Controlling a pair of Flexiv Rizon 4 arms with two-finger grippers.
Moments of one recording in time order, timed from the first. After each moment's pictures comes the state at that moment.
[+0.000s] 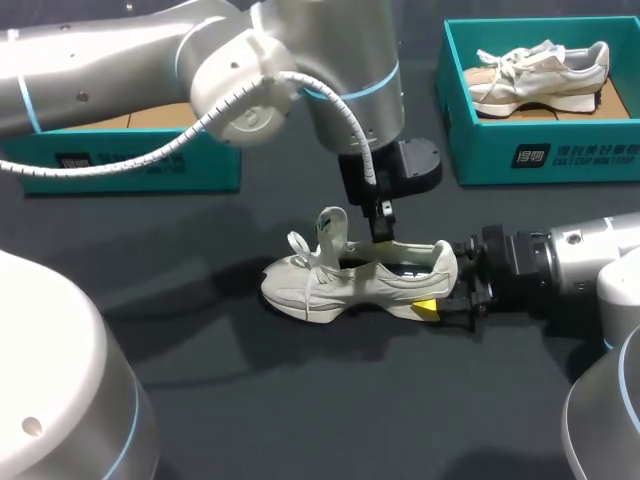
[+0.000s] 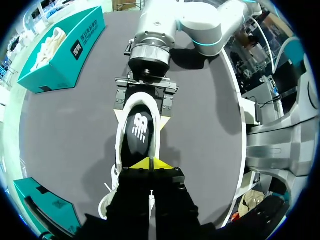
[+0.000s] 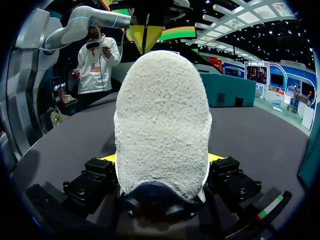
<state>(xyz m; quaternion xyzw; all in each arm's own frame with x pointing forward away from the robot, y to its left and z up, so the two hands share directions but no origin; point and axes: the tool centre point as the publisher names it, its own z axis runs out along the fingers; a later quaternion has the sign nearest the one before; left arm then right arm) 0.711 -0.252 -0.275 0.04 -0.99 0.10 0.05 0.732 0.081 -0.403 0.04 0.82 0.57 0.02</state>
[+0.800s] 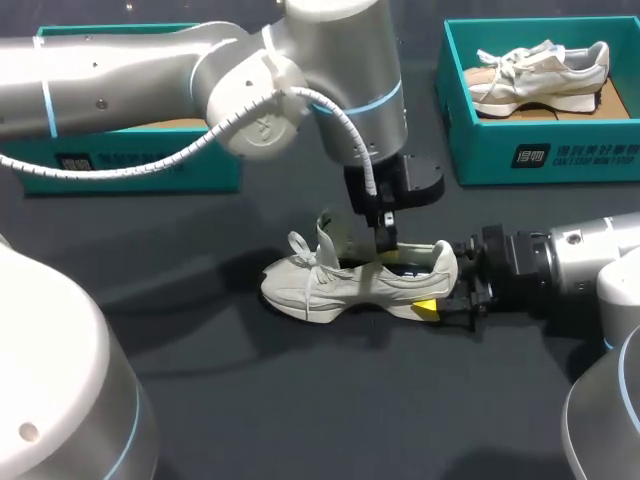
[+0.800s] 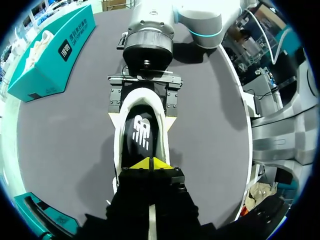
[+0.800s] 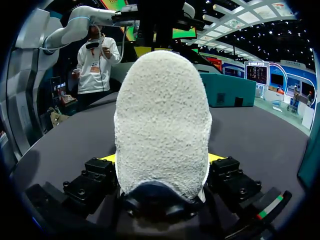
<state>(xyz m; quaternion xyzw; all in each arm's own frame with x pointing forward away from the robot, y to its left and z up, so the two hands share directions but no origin) 0.720 -0.263 -0.315 -0.01 -0.99 0.11 0.06 0.732 0.081 -0.403 0.04 0.82 0.57 0.02</state>
